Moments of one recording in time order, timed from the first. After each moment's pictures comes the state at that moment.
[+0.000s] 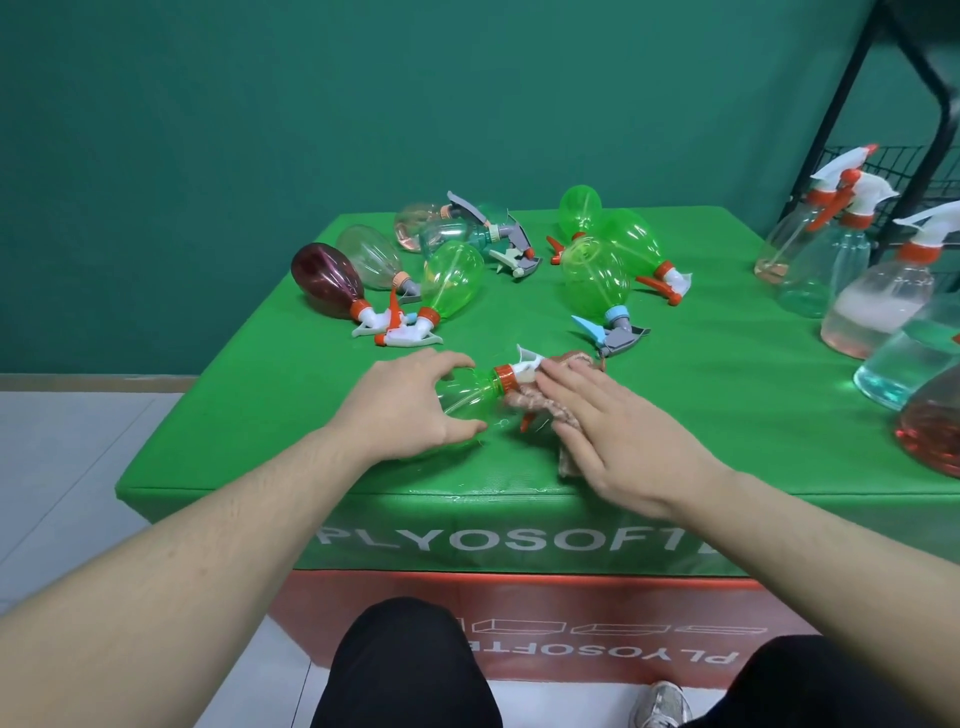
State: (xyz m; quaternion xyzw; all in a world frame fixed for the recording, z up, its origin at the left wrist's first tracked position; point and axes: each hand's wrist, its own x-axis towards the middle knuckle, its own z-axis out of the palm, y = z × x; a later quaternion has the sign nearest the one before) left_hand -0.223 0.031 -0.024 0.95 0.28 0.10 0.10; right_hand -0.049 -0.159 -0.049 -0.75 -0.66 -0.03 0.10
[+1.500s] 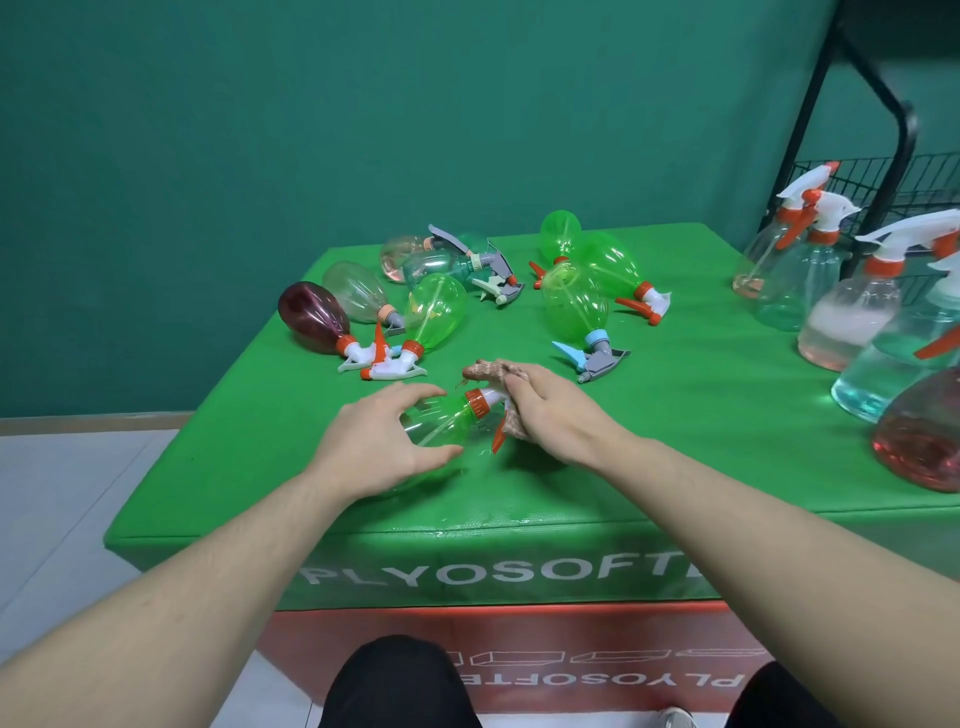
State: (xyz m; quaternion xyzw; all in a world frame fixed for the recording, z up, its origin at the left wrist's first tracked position) left_hand -0.227 0.029 -0.023 0.91 0.33 0.14 0.19; right_hand -0.051 -0.103 -0.017 -0.76 -0.50 0.18 0.36
